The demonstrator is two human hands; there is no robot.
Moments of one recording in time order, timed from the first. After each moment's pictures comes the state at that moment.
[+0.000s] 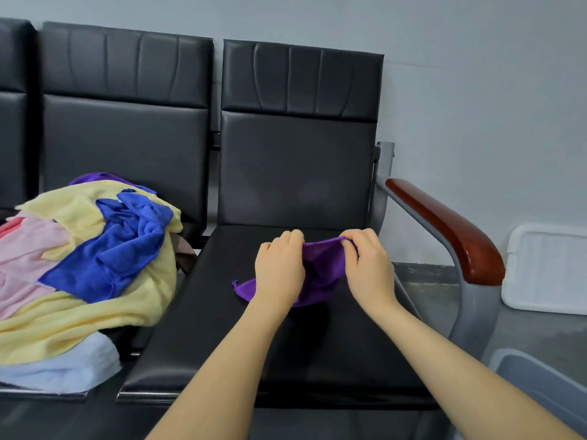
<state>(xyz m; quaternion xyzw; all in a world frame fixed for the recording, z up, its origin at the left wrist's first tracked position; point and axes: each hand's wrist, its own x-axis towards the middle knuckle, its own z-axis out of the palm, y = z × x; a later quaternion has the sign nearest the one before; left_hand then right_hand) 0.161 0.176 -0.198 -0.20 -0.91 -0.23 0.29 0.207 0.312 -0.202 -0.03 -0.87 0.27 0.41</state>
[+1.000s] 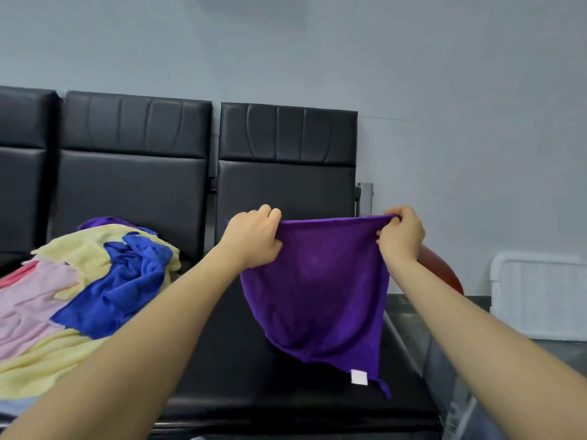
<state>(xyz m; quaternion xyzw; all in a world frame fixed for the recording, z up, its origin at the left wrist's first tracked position) 0.148 0.137 -0.085 -0.31 -0.89 0.00 0.34 0.211 0.365 -0.088 -0.23 -0.71 0.44 0.49</state>
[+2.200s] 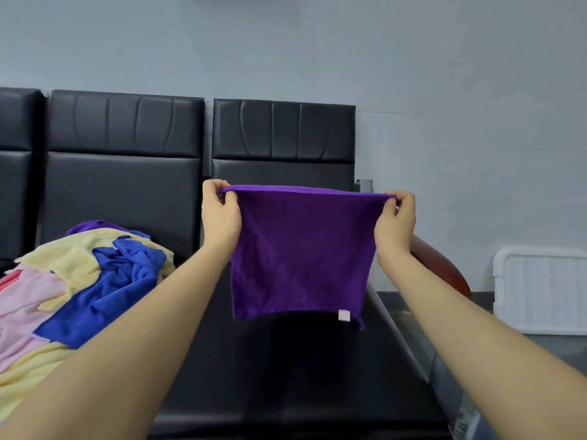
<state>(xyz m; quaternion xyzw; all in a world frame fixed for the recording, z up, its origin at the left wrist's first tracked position) 0.103 0.135 -0.079 -0.13 -0.64 -0.70 0.29 0.186 0.366 -0.083 -0.13 -0.65 0.53 0.52</state>
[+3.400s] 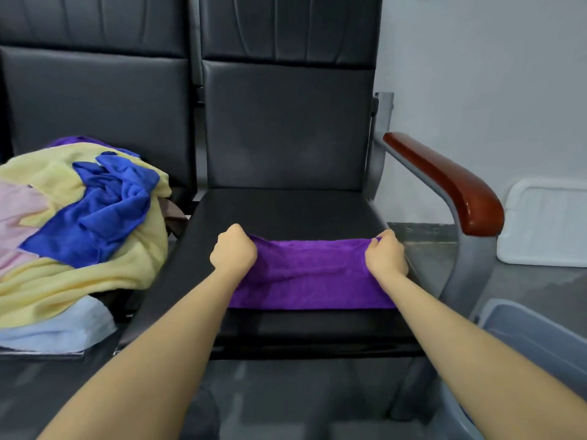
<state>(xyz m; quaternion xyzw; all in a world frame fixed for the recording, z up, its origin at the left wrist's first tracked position) 0.129 0.141 -0.247 0.06 -0.95 -0.31 0.04 0.201 0.363 -0.256 -0.38 -0.85 0.31 0.20</state>
